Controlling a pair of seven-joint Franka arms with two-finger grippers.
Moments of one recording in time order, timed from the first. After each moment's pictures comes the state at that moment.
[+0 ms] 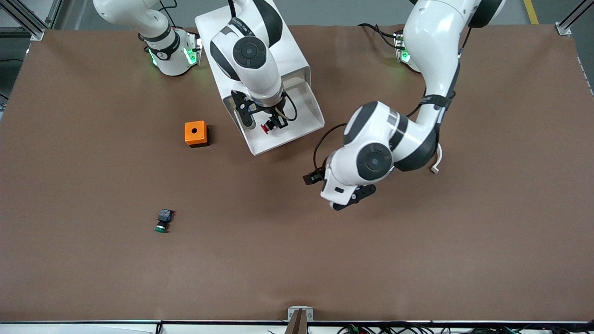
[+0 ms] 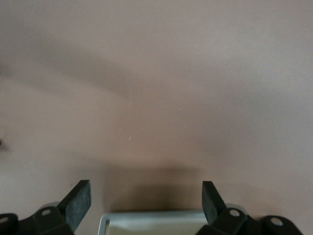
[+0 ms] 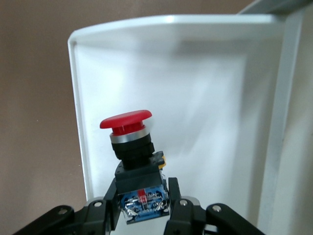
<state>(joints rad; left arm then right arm) -0.62 0.74 0.04 -1.15 -0.32 1.78 -0.93 0.80 0.25 0.02 -1.89 0.17 2.15 1.92</state>
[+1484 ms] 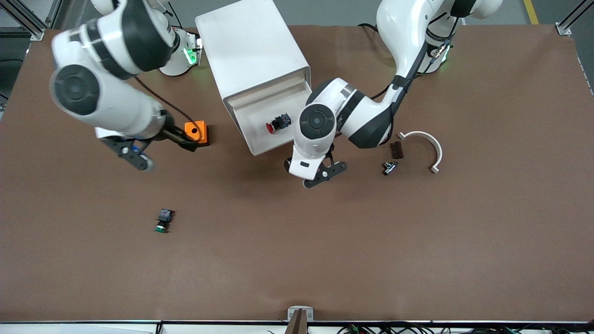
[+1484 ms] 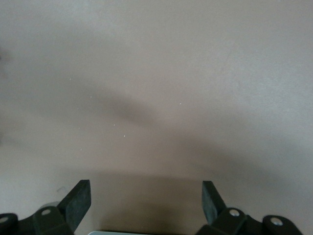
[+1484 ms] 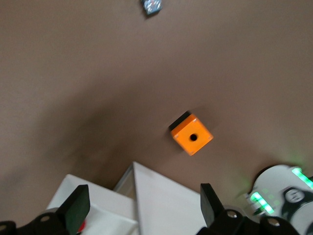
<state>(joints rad) -0.78 0.71 0.04 -1.24 -0.13 1.87 -1.17 0.32 0.22 -0.03 -1.50 0.09 1.46 0.83</state>
